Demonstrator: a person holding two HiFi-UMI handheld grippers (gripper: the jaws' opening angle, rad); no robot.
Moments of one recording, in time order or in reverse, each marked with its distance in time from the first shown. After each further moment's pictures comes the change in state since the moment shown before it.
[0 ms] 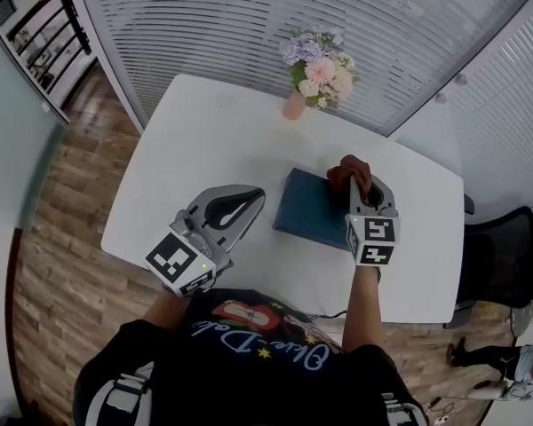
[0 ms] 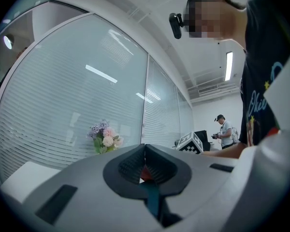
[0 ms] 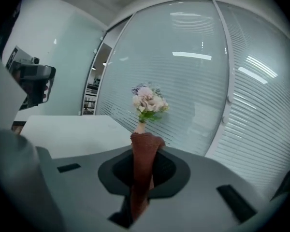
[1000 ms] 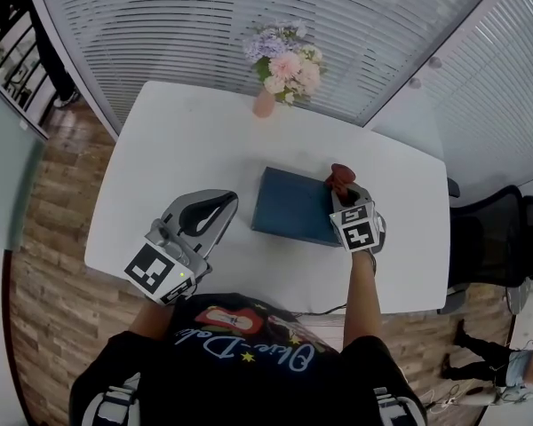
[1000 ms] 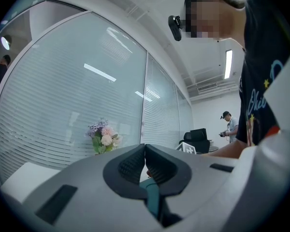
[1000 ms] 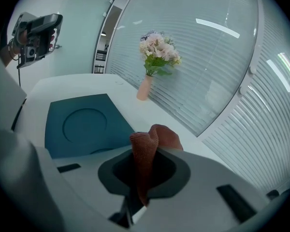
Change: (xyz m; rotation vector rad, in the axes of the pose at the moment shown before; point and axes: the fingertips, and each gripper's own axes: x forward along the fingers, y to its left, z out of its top) left arm 0.006 -0.003 -0.005 0.013 0.018 -0.005; right arm 0.016 -0.015 -0.128 -0.151 0.407 0.125
